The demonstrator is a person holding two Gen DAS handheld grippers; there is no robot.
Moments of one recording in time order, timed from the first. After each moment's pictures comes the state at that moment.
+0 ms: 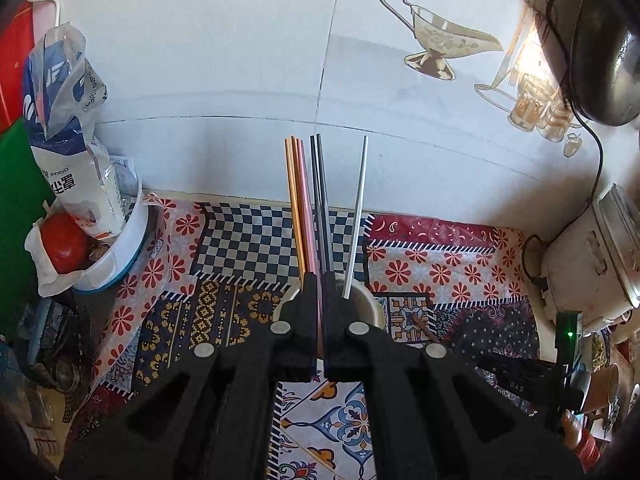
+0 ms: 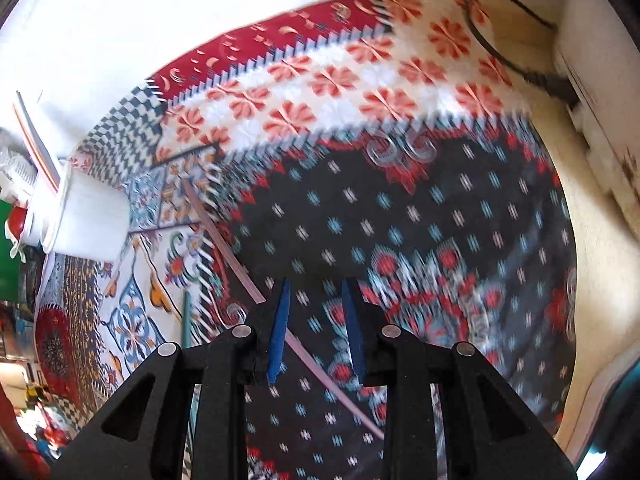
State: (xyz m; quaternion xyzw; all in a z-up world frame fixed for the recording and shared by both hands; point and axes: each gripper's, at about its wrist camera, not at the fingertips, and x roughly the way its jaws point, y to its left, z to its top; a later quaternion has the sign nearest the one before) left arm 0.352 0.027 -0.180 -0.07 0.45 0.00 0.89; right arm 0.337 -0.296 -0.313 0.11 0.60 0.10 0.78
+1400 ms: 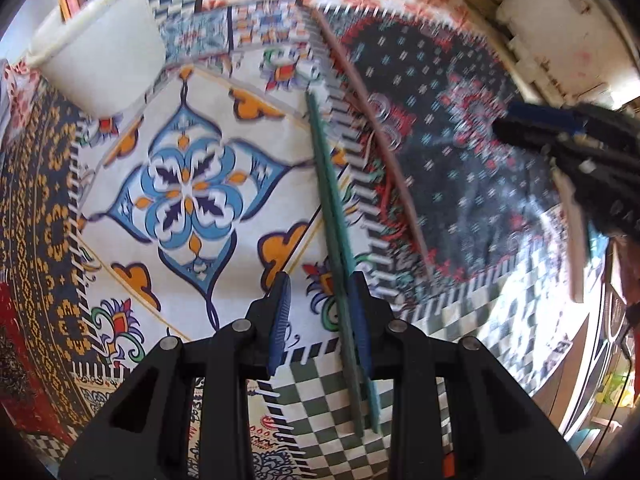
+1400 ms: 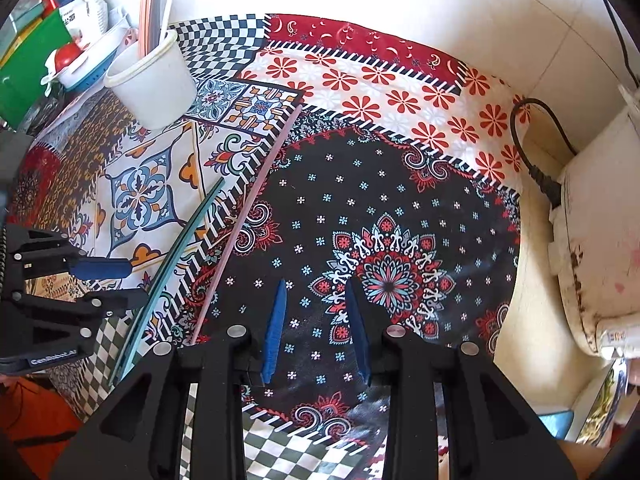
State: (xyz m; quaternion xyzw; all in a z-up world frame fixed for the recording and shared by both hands) left arm 0.243 -0.111 -0.353 0.02 0.67 -0.13 0.74; right arm 0.269 -0.295 -0.267 -0.11 0.57 0.20 0.79
